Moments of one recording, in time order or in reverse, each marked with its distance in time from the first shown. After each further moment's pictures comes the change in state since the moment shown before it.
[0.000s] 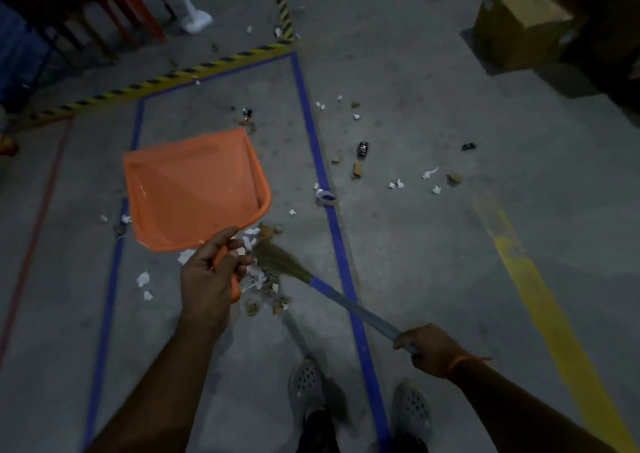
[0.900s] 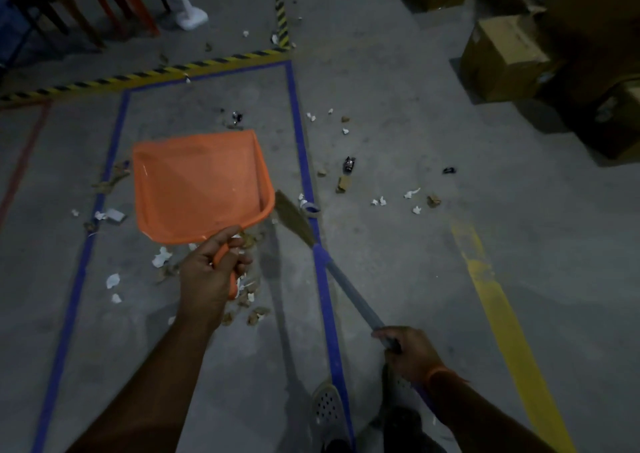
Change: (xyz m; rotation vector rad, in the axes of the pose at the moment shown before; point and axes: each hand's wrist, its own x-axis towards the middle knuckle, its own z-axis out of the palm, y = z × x) left_hand 0.027 0.008 0.038 0.022 -0.014 -0.014; right_hand -0.007 -0.007 -0.042 0.405 0.306 0.165
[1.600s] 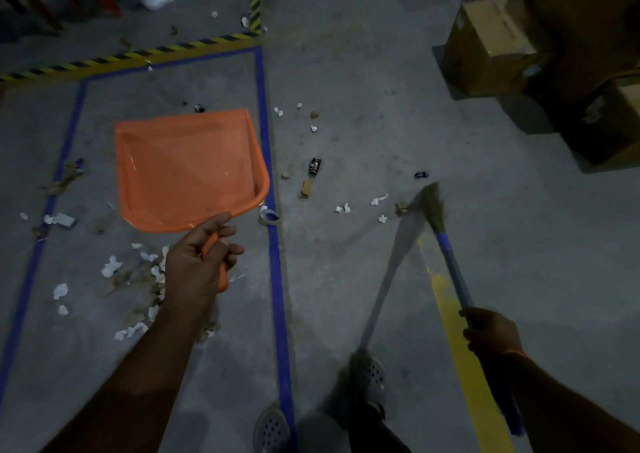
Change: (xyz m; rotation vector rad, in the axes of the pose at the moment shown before) left_hand 0.052 0.011 0.222 0.012 -0.004 -0.021; right_hand 0.074 0.213 -0.273 0.029 0.198 0.477
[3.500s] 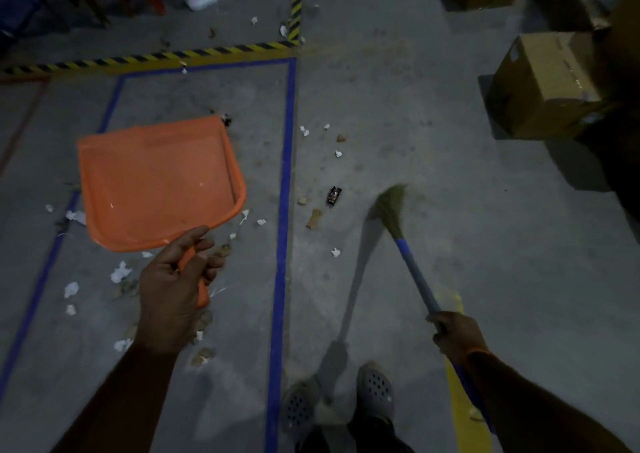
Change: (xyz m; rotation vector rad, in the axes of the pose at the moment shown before) left_hand 0.115 0.039 0.027 -0.010 0.209 0.022; right_hand 0.147 -0.167 -0.022 -0.327 -0.182 -0.226
